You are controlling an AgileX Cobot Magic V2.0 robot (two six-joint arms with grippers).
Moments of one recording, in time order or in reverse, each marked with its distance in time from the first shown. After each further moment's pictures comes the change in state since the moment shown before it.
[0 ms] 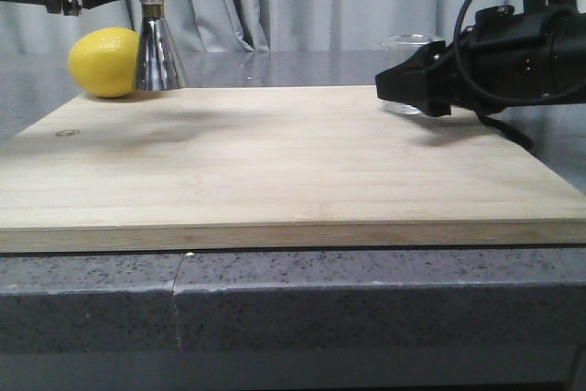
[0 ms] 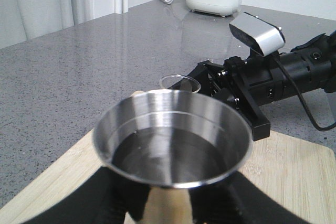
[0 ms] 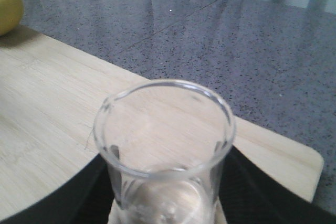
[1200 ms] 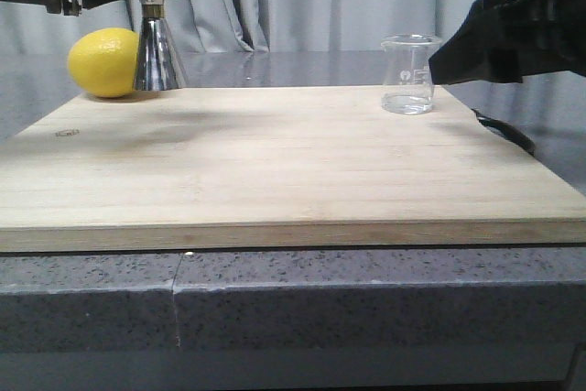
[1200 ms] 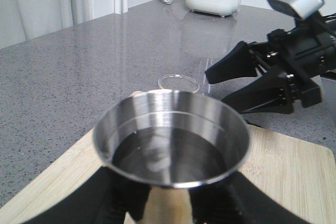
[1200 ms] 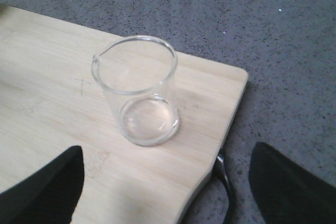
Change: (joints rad) left arm 0.000 0.000 0.000 0.000 0.000 0.000; right arm 0.002 -0.374 0.079 -0.305 0.467 0.489
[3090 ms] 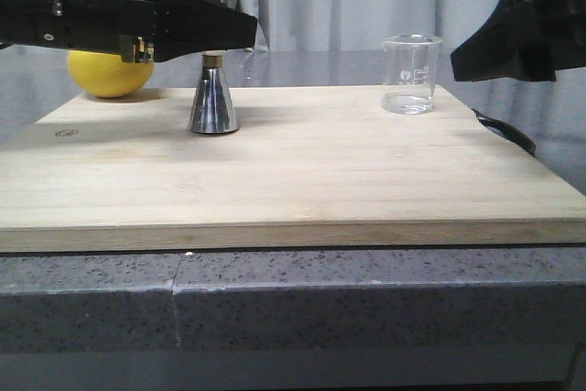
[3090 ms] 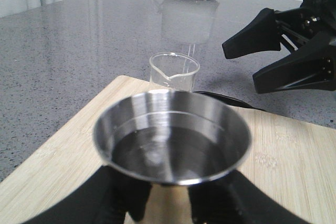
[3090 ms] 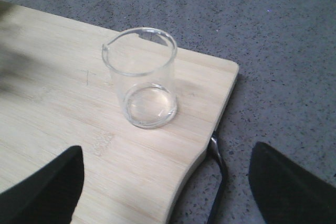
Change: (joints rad) left arm -0.089 0.197 -0.121 -0.004 0.004 0.057; right arm 0.000 -0.096 0.060 -0.008 0.027 0.005
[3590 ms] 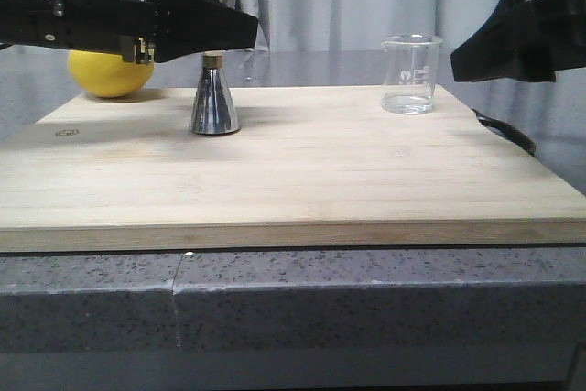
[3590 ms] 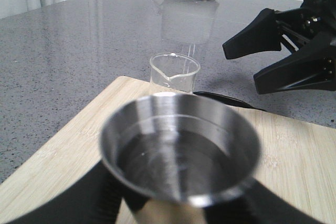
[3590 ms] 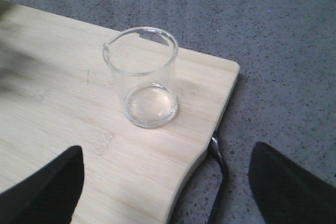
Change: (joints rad) left arm 0.000 0.004 -0.004 -0.002 0.002 0.003; right arm 0.000 0.000 0.000 -0.001 0.000 0.000
